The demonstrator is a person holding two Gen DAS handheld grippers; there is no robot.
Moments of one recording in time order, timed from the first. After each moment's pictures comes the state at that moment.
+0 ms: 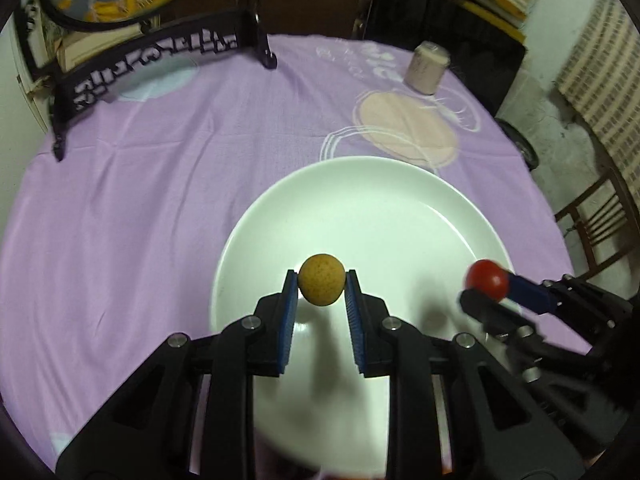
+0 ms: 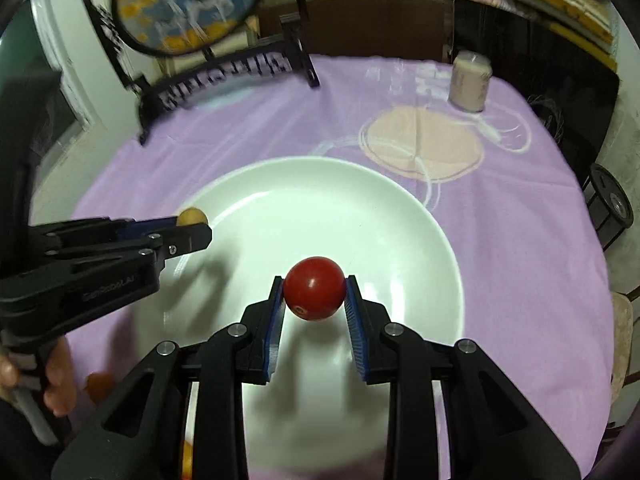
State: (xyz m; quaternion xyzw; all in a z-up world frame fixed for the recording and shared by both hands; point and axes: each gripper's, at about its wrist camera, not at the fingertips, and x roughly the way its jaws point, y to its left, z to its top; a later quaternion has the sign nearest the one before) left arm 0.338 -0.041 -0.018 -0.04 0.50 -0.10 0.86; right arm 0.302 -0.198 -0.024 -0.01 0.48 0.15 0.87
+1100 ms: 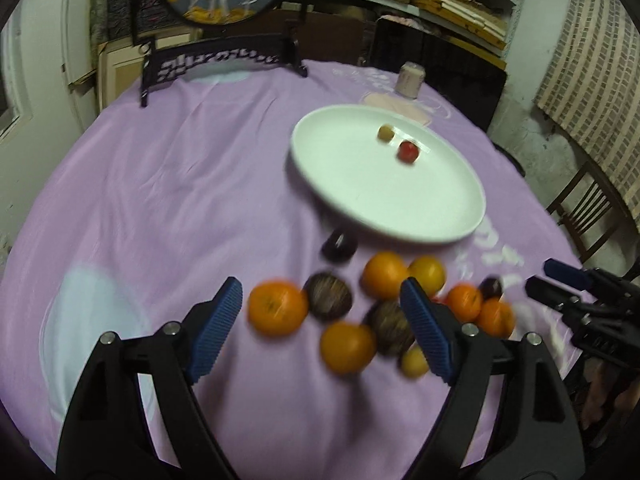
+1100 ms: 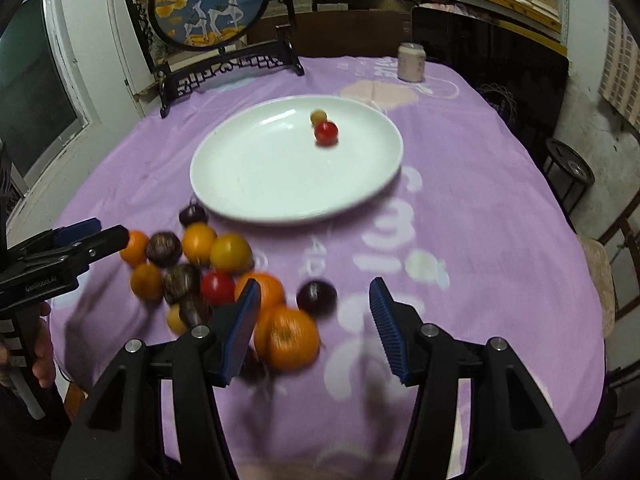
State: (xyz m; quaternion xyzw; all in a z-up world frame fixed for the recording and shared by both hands) left arm 0.097 0.027 -0.022 -0.05 0.41 -0.09 0.91; right arm 0.086 -0.224 -0.013 0.00 0.44 0.11 0.89
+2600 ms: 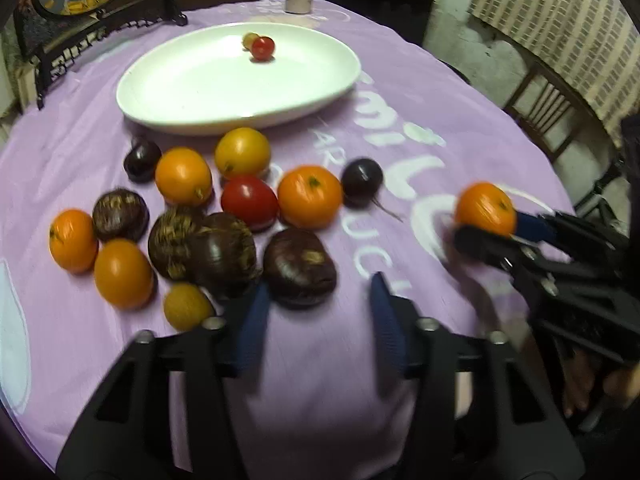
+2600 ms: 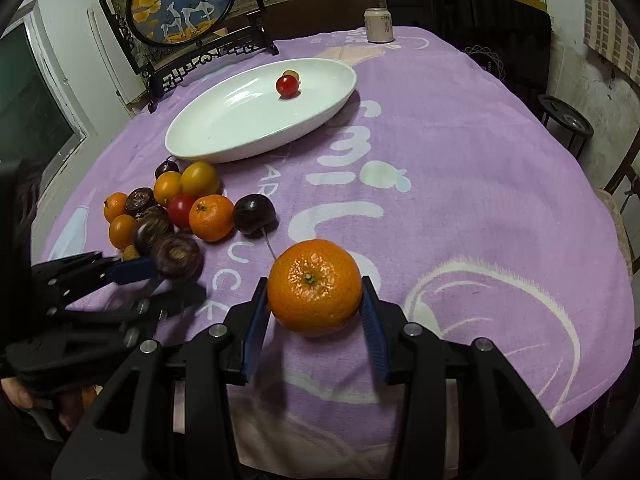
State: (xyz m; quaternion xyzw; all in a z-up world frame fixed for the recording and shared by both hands) left arm 0.073 -0.104 -0.074 0.05 0.48 -0.19 0.86; right arm 0.047 -0.275 -0.054 0.06 0.45 0.10 0.88
